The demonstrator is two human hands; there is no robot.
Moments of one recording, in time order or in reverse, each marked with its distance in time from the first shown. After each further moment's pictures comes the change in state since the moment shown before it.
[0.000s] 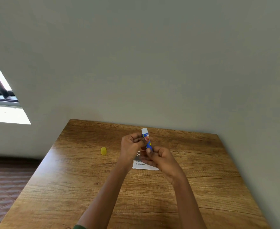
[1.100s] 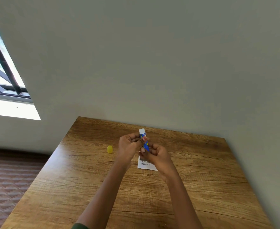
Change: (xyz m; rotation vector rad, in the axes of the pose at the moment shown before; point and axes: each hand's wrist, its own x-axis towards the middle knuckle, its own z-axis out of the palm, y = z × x) left_hand -0.004 0.007 -0.020 -0.009 0.095 -0.015; right_hand 0.018 0.007 0.028 -0.048 0.080 0.000
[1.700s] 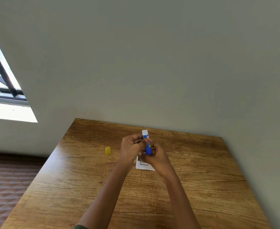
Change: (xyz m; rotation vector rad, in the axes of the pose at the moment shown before) left_hand -0.001 -0.003 0.012 0.067 -0.015 -0.014; right_hand -0.003 -0.001 -0.001 -0.140 0.065 0.021
